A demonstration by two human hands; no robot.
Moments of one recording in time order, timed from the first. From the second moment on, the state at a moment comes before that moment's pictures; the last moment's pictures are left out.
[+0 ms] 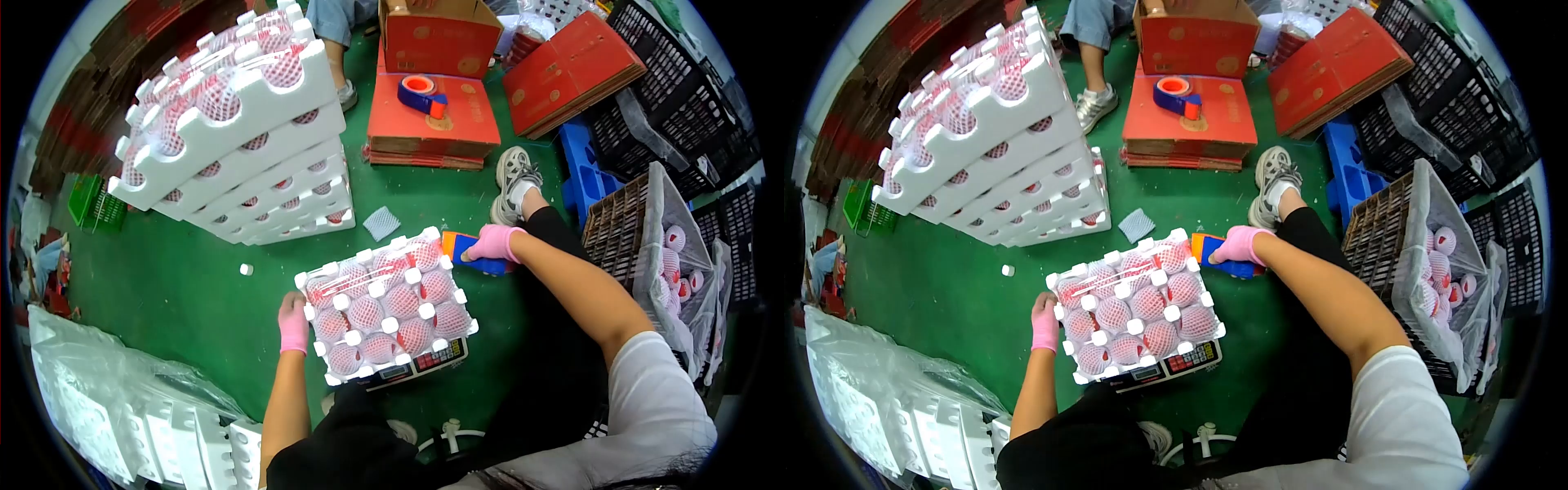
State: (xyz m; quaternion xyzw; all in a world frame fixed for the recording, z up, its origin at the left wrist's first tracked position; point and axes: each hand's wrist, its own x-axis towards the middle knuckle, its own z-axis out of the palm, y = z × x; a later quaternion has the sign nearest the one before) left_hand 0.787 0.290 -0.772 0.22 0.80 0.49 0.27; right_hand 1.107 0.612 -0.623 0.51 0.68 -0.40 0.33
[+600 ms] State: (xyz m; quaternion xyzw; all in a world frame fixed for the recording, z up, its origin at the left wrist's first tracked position) left_hand 0.795 0.260 -0.768 -0.16 0.67 0.67 0.29; right_hand 1.113 0.583 -0.668 0.62 0.75 -0.24 0.01
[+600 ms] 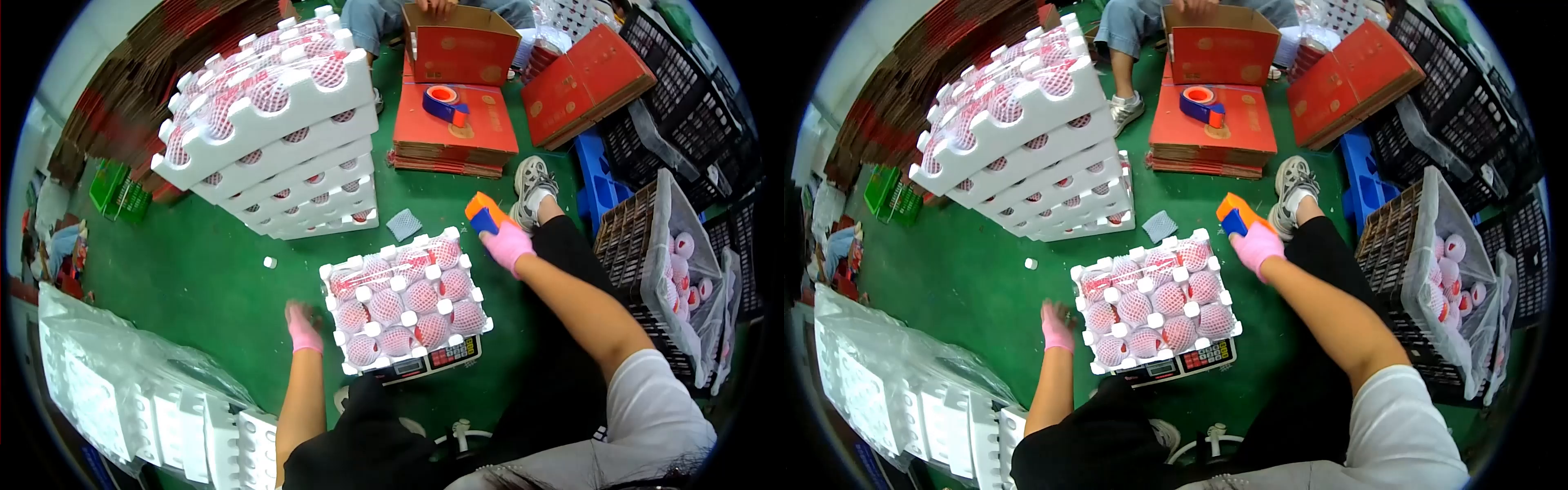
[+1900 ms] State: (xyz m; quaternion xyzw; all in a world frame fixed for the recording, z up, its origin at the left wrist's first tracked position) left_hand 0.864 0.255 -0.514 0.40 0.55 0.55 0.49; right_hand 1.081 0.453 -0.508 0.01 0.91 -0.41 0.00
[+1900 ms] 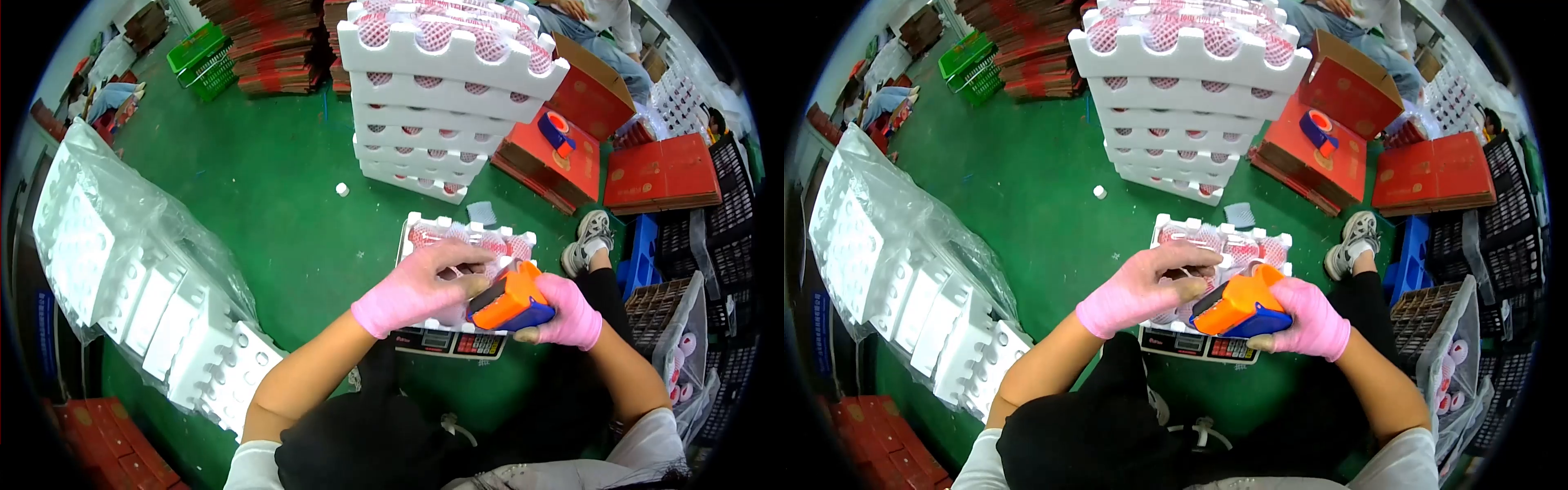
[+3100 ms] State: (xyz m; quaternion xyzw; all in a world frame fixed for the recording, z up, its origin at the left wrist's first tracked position) left_hand 0.847 0.234 -0.745 0.30 0.86 0.38 0.16; right_hand 1.119 0.587 -0.610 0.38 0.79 -0.19 0.44
